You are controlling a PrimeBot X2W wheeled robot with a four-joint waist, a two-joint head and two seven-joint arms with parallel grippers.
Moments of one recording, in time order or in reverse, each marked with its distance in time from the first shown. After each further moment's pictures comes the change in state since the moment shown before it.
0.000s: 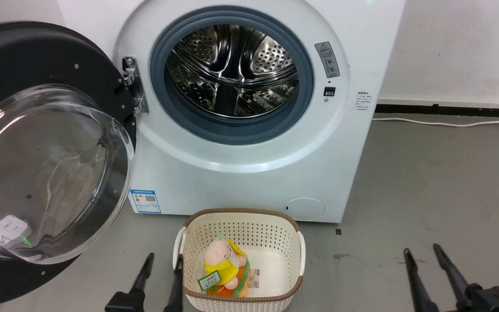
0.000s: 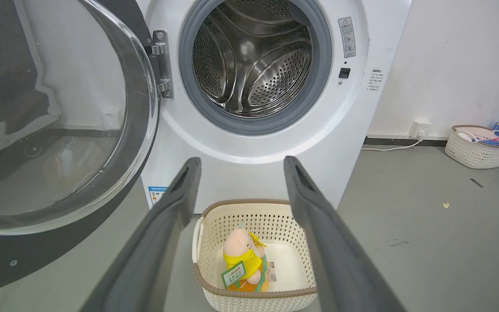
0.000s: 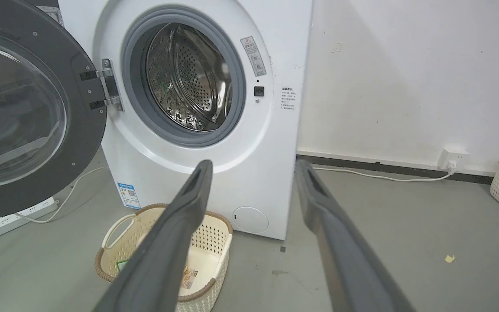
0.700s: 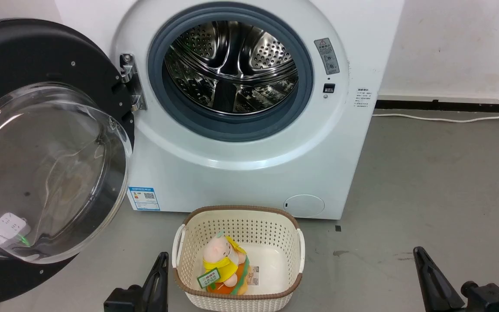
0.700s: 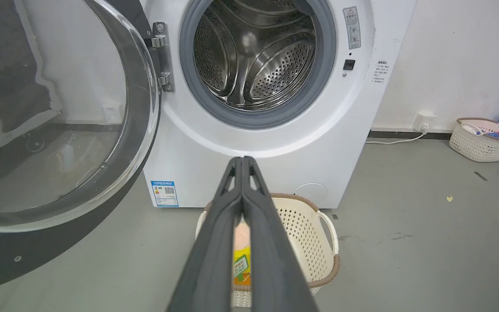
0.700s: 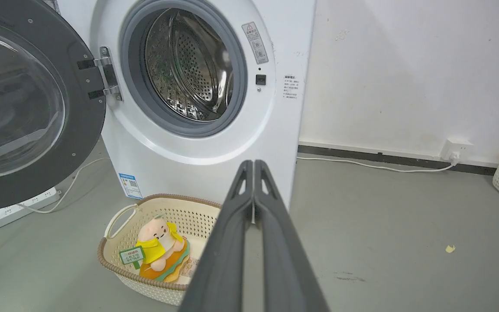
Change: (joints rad) left arm -0.002 -0.001 0.011 -0.013 0.010 0.000 0.035; right arm -0.003 0.000 0.008 -0.002 -0.001 0.000 0.034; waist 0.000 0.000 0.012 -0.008
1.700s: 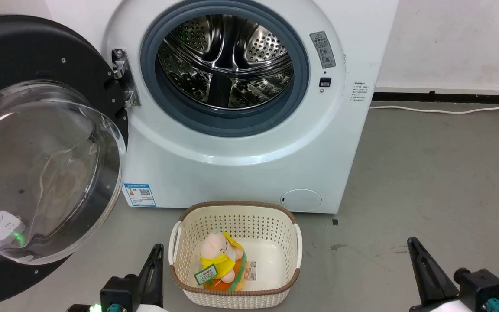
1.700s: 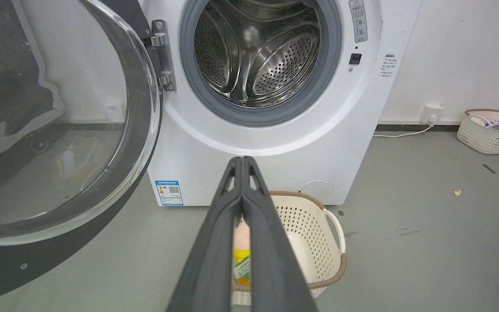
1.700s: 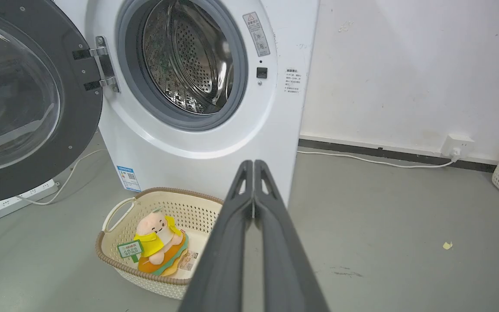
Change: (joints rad) left arm -0.021 -0.001 0.028 -0.031 0.026 -0.001 0.060; right arm -0.034 0.000 0.013 -0.011 -0.012 0.000 0.061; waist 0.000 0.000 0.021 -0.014
